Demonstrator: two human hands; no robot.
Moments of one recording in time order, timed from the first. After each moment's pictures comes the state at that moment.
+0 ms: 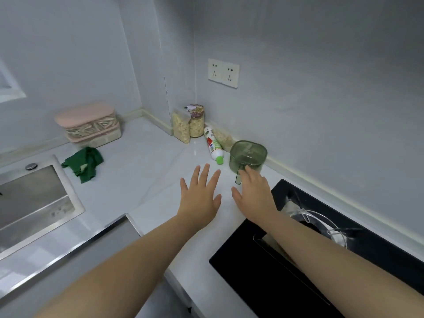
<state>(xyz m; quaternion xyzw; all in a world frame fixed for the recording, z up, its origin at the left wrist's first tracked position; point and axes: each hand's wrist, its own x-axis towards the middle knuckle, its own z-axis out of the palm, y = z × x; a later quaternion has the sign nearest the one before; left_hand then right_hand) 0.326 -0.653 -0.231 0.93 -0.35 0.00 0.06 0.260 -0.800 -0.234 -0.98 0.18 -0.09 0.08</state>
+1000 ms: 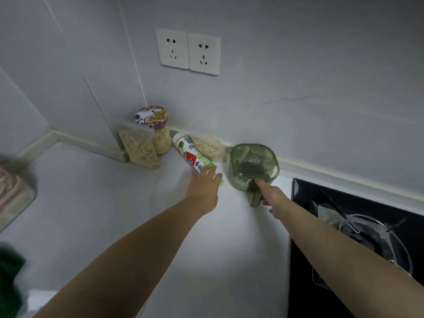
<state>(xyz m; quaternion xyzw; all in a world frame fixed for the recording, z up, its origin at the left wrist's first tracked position) 0.604 -0.776 -0.315 0.79 -0.61 -0.04 -0.04 0.440 -0.884 -0.302 -0.52 0.64 -0.06 0.56</state>
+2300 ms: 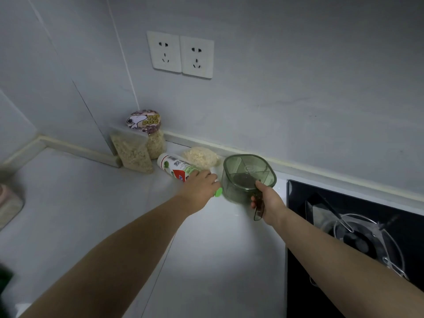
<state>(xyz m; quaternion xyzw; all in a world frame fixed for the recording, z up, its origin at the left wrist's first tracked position) 0.626 -0.785 -0.316 0.67 -0.74 0.05 -0.07 0.436 -0.882 -0.321 -0.38 0.61 -0.18 0.67</state>
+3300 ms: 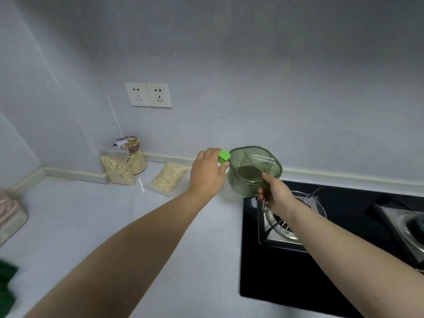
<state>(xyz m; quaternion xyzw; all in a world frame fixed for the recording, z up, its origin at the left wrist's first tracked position) 0.445 -0.751 -0.191 0.72 -0.58 0.03 0.38 0.276 -0.835 -0.234 -0.38 0.52 -0.34 0.68</state>
